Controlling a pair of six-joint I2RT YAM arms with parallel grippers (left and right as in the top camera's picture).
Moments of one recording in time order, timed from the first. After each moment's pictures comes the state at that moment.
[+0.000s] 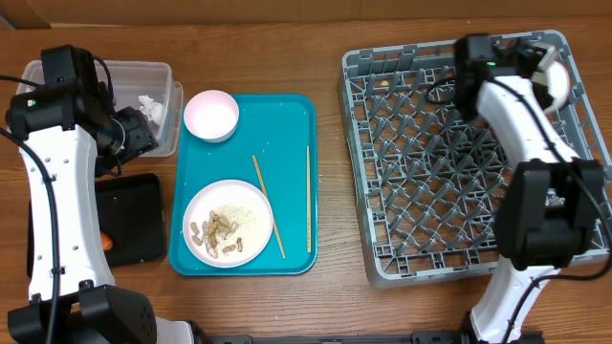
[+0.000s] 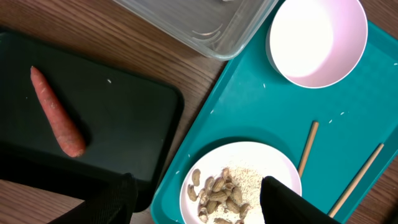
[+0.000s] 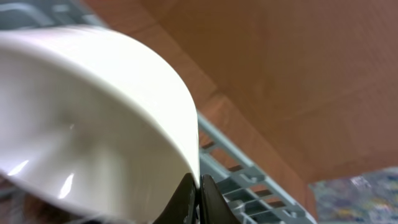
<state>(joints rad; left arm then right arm) 0.25 1.63 1.65 -1.31 0.00 -0.28 0.05 2.06 1.65 -0.95 1.19 0.59</state>
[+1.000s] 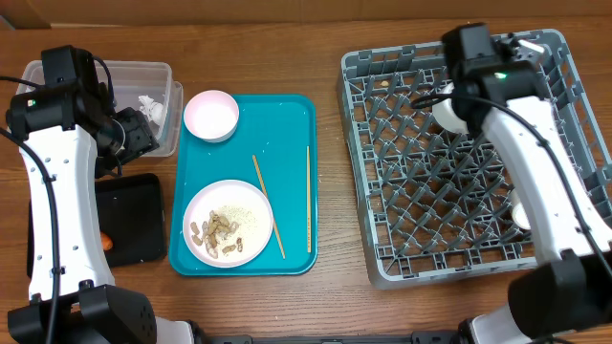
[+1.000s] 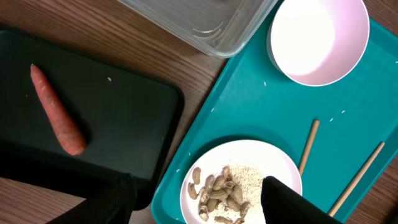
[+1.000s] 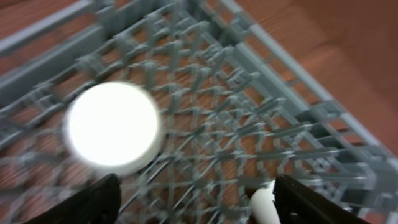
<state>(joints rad) 0.25 1.63 1.65 -1.32 0.00 -0.28 0.16 1.70 1.66 -1.15 0.63 0.65</state>
